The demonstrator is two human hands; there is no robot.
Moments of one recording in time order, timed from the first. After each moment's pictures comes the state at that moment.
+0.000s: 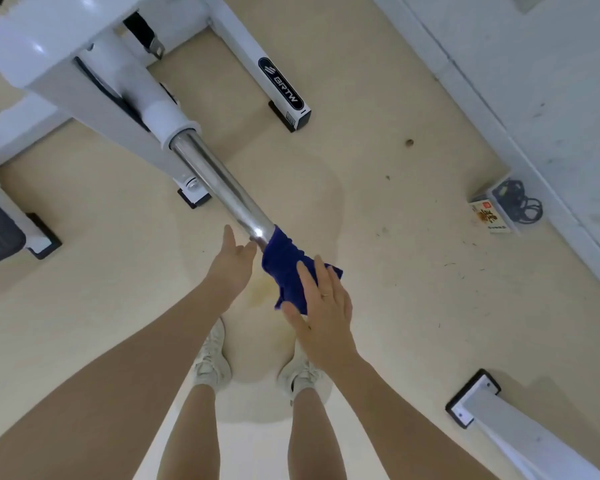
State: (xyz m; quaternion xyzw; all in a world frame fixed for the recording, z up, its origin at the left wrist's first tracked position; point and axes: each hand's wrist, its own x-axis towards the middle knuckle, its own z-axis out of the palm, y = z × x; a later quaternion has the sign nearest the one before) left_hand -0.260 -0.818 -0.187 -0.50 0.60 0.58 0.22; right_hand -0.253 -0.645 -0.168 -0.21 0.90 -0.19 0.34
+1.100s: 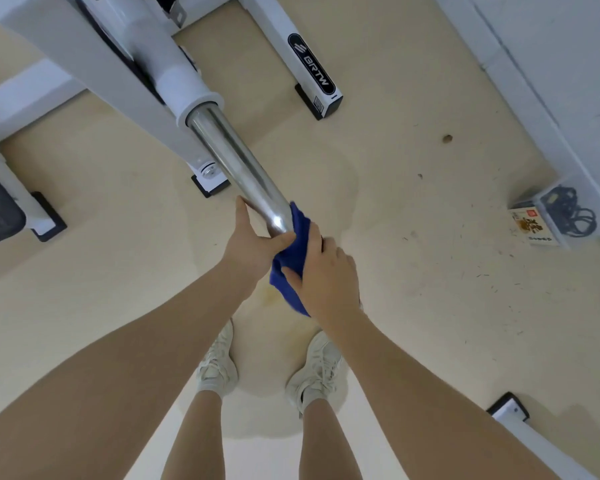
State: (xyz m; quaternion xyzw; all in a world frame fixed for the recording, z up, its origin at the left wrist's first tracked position) left_hand -0.271 -0.834 -0.220 -0.49 0.60 0.62 0.15; right_hand -0.297 -0.713 -0.239 -0.25 0.95 -0.06 0.18
